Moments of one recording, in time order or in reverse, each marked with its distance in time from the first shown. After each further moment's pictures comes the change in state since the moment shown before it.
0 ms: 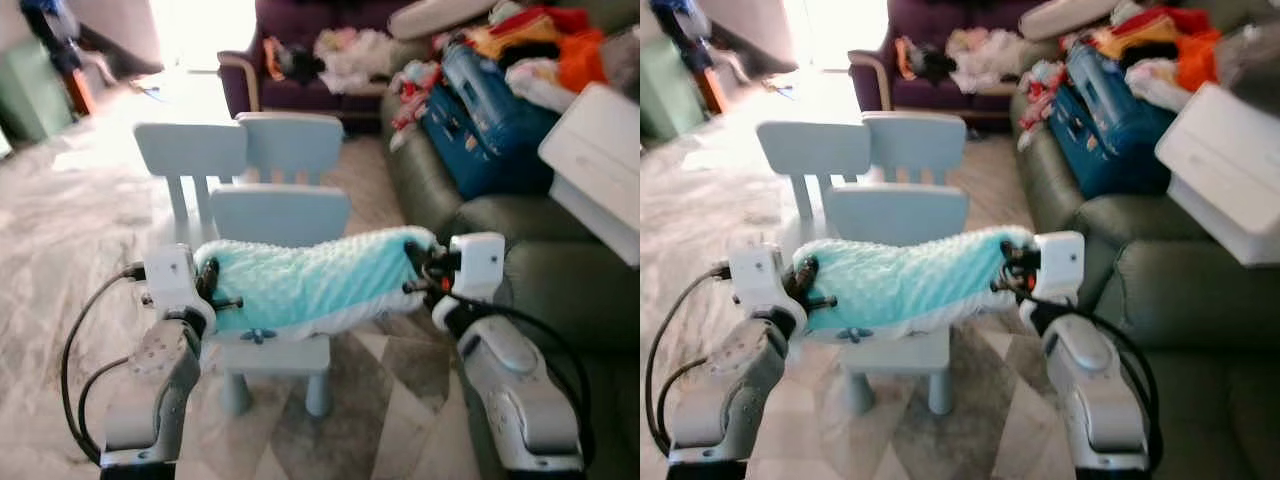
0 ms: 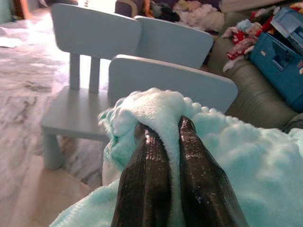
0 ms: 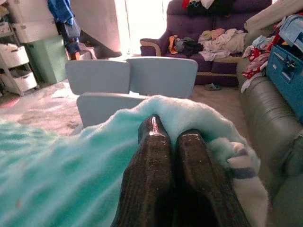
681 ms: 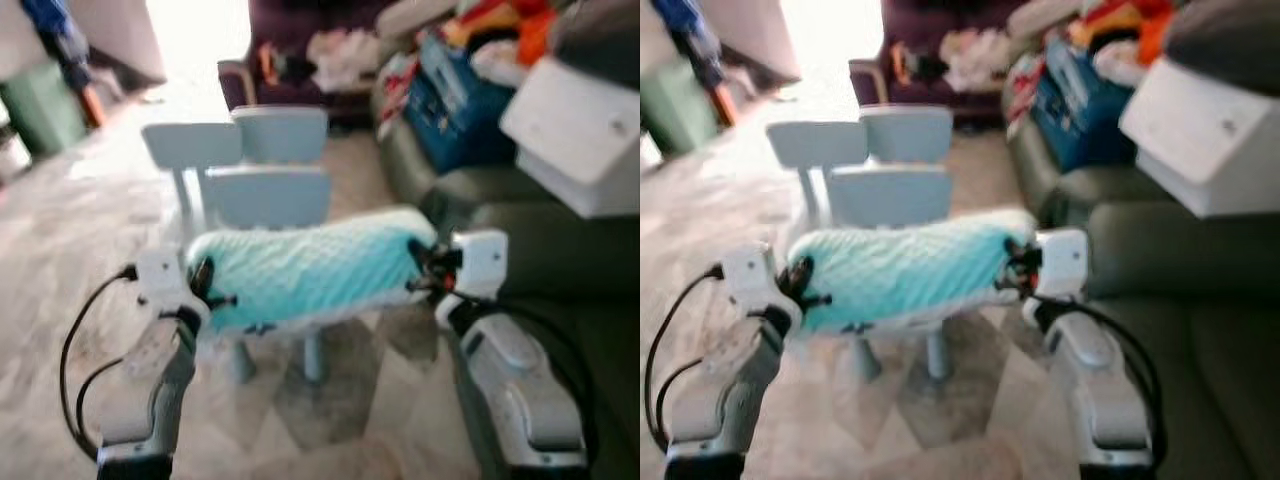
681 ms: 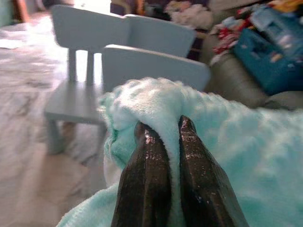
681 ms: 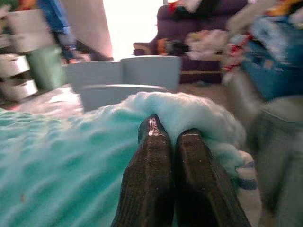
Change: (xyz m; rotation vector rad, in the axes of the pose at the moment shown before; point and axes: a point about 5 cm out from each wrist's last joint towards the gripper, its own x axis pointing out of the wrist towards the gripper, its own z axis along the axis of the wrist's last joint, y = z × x) left arm 0.005 0.010 0.002 -0.048 -0.008 0.010; right arm 0.001 -0.002 -0.001 -0.002 0.008 -0.012
